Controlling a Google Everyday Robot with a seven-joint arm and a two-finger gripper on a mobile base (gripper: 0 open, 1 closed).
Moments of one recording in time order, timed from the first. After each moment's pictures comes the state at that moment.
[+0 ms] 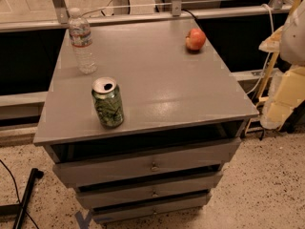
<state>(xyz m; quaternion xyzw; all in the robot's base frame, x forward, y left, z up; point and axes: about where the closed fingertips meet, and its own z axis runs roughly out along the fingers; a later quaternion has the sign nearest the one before) 0.438 -0.216 0.977 -0.60 0.78 -0.04 0.16</state>
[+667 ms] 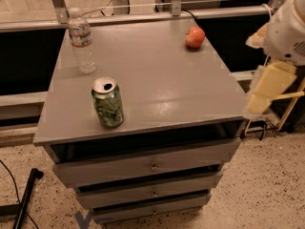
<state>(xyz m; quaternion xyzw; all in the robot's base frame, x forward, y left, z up) 0.462 -0.195 0.974 -0.60 0.78 -0.02 0.19</state>
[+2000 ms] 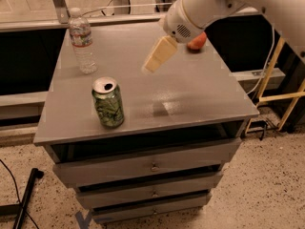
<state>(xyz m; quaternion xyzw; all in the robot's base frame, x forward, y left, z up) 0.631 -0.010 0.949 -0.59 0.71 0.13 0.35</state>
